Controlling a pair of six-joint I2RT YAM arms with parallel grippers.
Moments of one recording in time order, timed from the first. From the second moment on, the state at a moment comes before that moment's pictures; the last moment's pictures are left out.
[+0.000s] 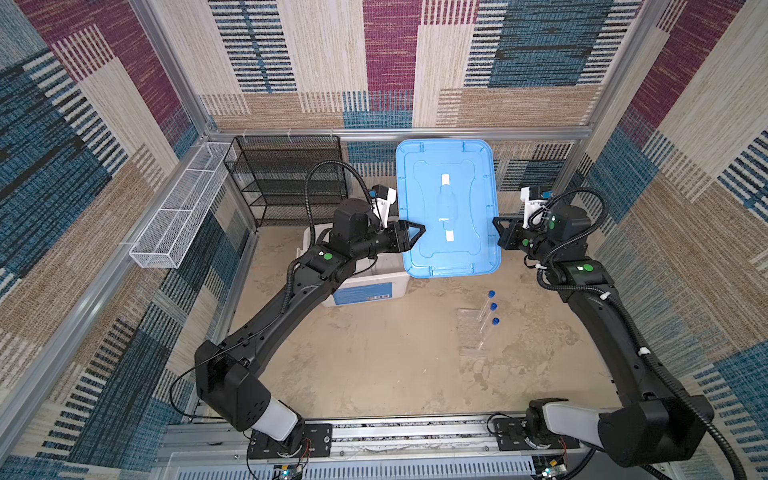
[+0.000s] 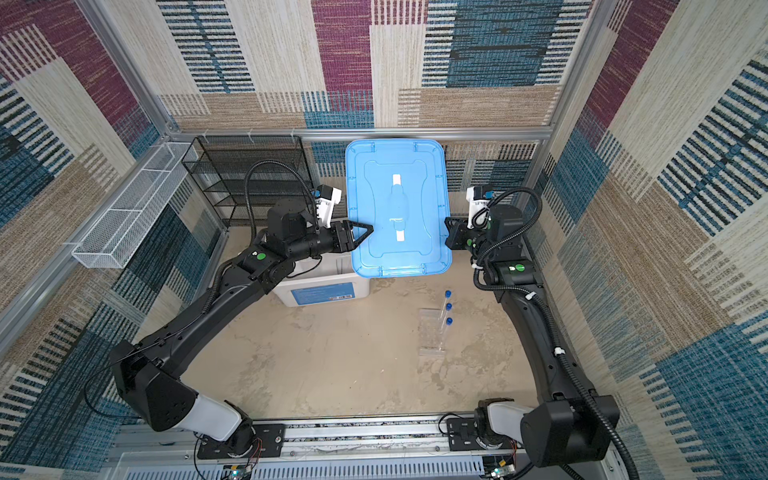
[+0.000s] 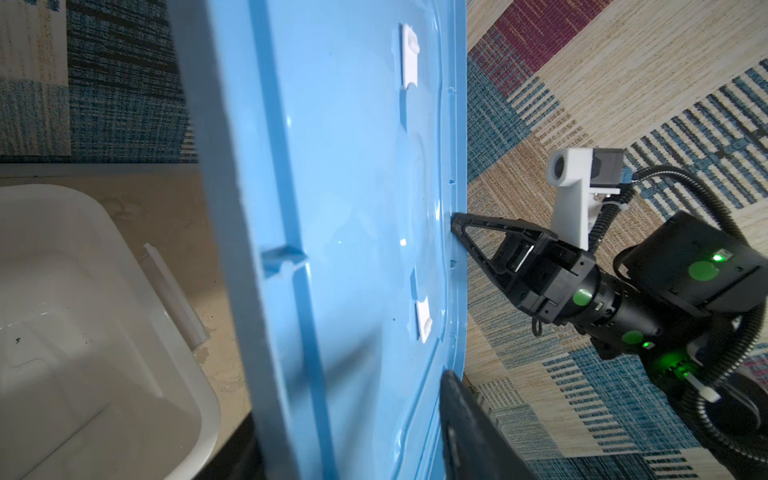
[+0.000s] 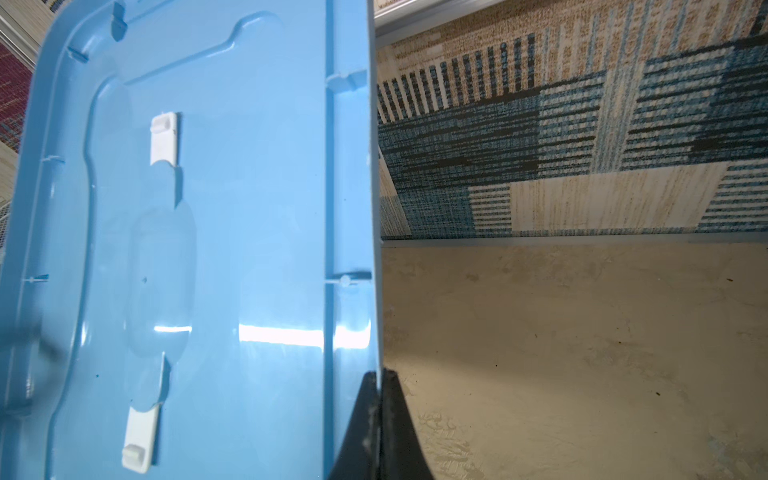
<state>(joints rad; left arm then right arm) -0.57 1.53 1.52 -0.25 0.40 -0.58 0.08 1.25 1.25 -0.30 -0.35 0.28</state>
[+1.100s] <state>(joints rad) -0.45 1.21 1.64 -0.85 -0.17 -0.03 0.27 1.63 1.80 -0.35 -0.50 0.40</state>
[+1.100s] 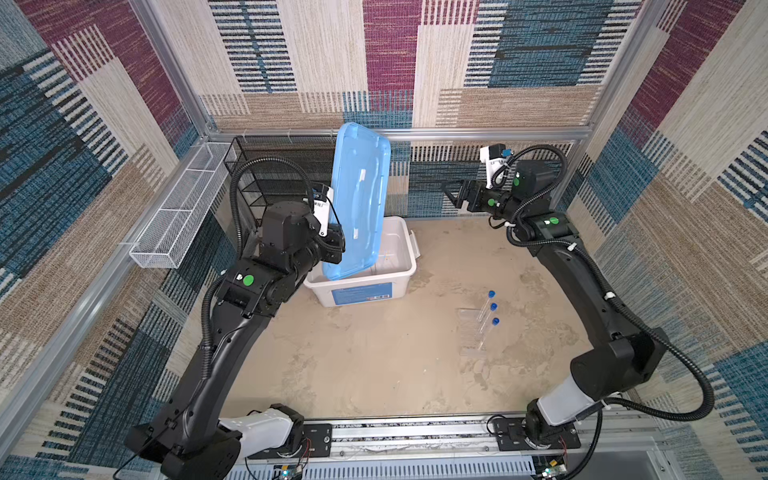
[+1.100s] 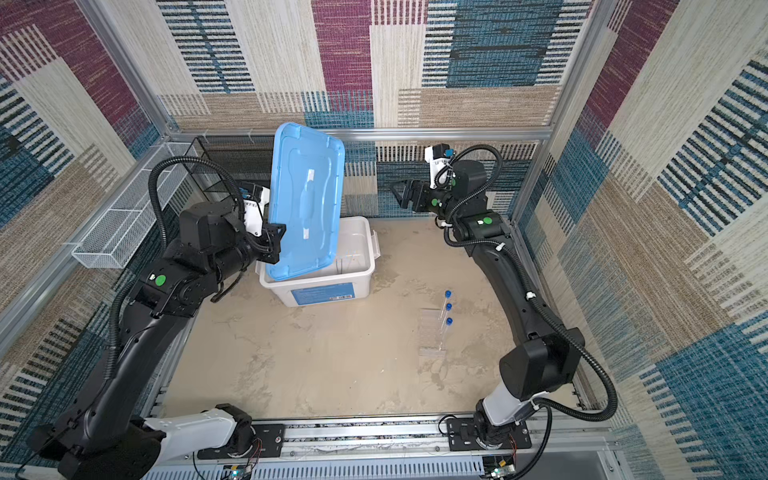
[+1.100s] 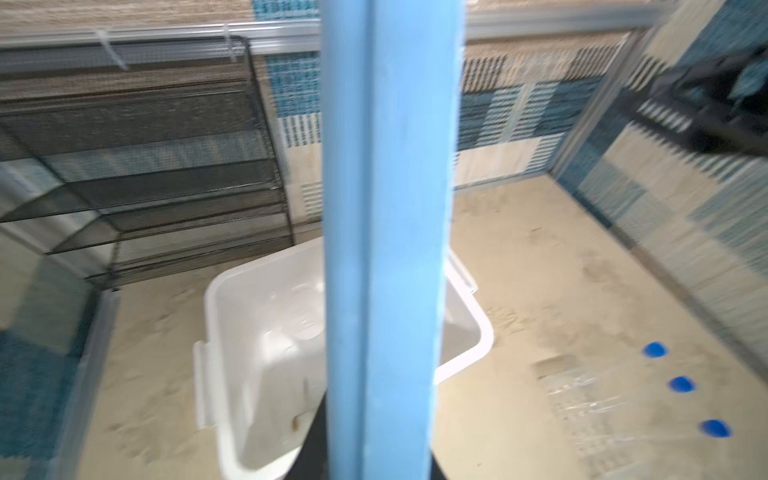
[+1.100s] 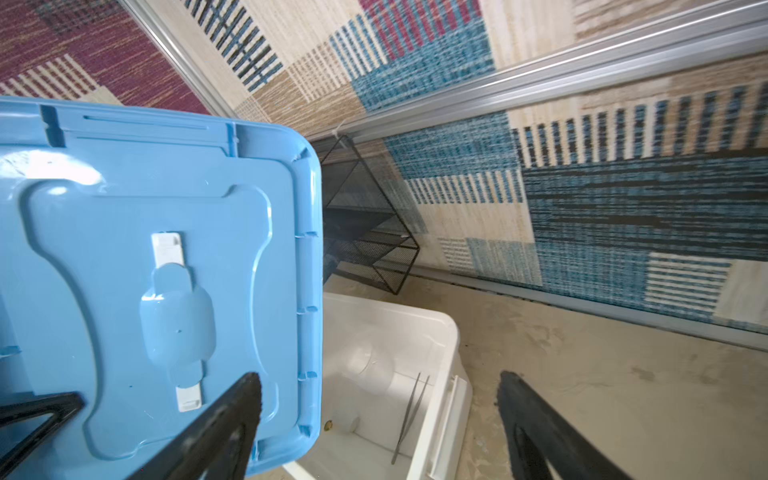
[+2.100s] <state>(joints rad) -0.61 1.28 1.57 -0.94 -0.59 0.35 0.48 1.96 2.32 -0.50 -0.58 0.43</state>
